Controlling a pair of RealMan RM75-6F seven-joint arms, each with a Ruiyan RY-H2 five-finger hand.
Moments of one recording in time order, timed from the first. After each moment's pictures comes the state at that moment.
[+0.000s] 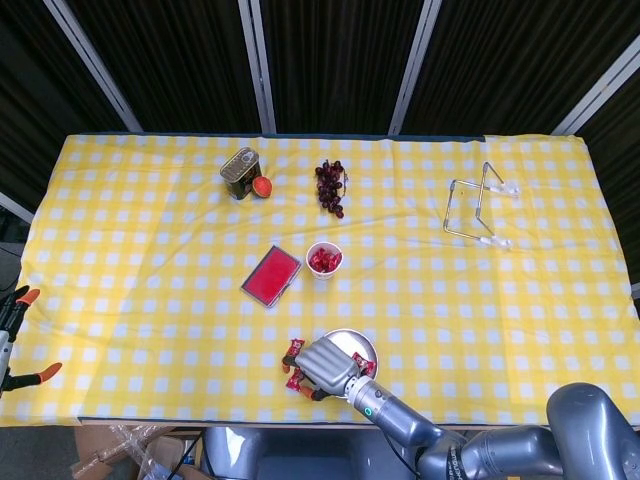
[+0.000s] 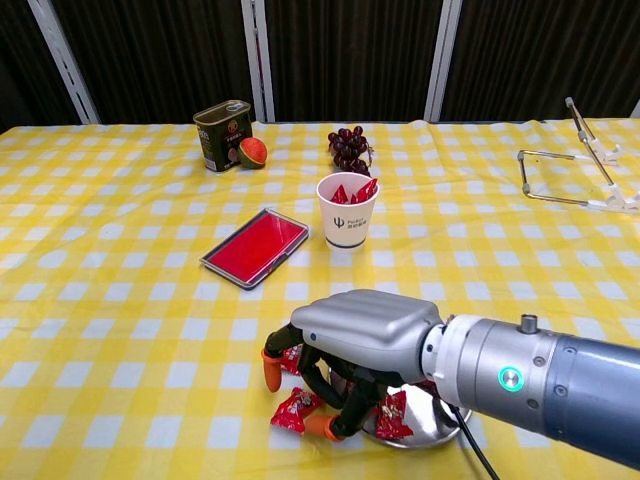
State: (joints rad) left arm -0.05 -1.02 -0.01 -1.71 1.42 1.40 -0.11; right arm 0.82 -1.73 0.03 -1.65 -1.16 0.85 -0.36
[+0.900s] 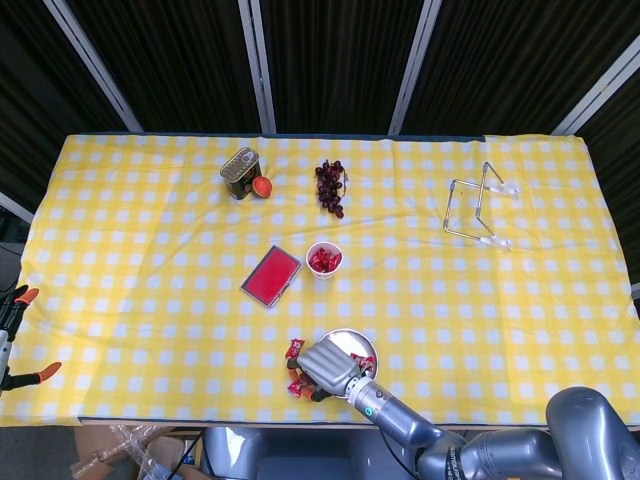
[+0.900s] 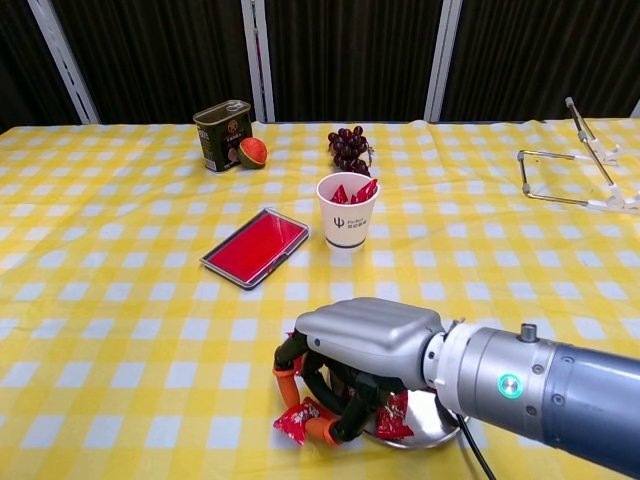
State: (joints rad) left arm -0.05 -1.02 -0.02 -1.71 1.42 1.41 -0.11; right arm 0.80 -1.75 0.03 -1.62 -1.18 0.84 -0.33
